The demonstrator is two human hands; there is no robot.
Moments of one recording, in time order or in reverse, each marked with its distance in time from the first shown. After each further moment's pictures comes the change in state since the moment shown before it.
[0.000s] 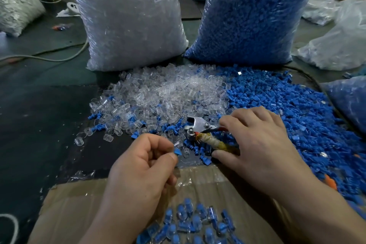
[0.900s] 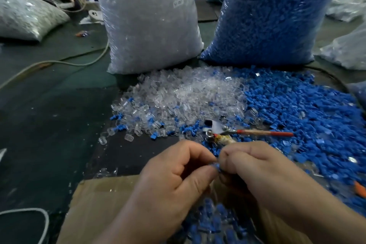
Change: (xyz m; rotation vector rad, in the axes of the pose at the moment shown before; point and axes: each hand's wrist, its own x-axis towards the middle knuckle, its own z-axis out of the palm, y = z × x) left_hand -0.008 0.012 -0.009 0.143 -0.229 0.341; right_hand -0.014 -0.044 -0.022 1.055 -0.372 0.119
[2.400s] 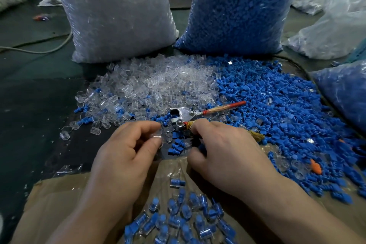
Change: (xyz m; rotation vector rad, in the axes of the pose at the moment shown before) left_hand 0.010 -0.028 0.005 0.205 0.261 -0.165; right_hand 0.017 0.034 0.002 -0.827 0.316 -0.221
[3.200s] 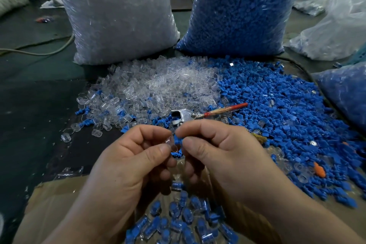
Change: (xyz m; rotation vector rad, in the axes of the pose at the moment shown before) left_hand -0.002 0.014 -0.004 -0.862 -0.251 -0.328; right_hand -0.010 -0.013 -0.011 1.174 -0.113 0.111
